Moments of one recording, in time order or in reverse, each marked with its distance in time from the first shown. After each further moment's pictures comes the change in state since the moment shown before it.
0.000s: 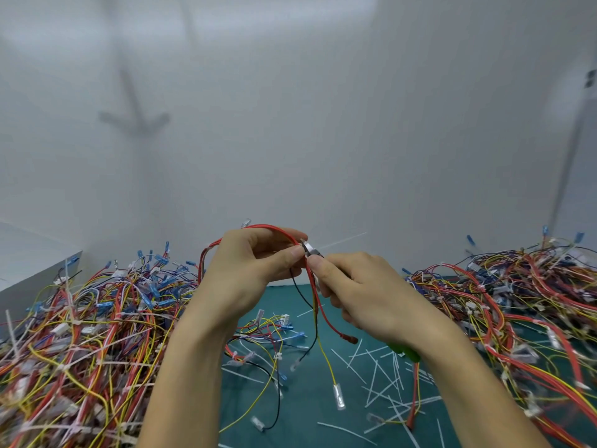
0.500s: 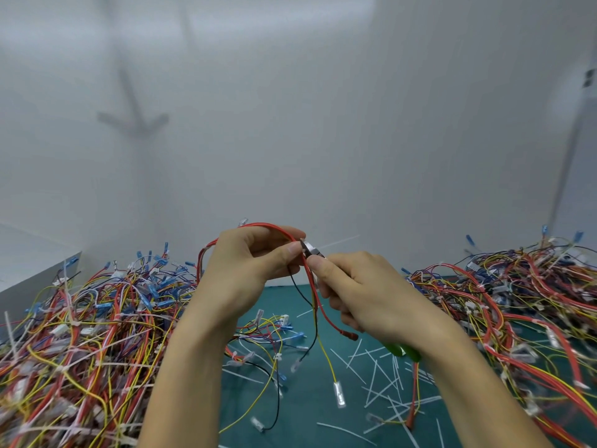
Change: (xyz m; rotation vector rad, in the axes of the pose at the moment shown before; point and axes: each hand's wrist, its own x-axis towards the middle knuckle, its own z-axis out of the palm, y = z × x) left_hand 0.000 0.001 0.001 -0.023 0.026 0.019; right_hand 0.000 0.002 0.000 0.095 -0.021 0.008
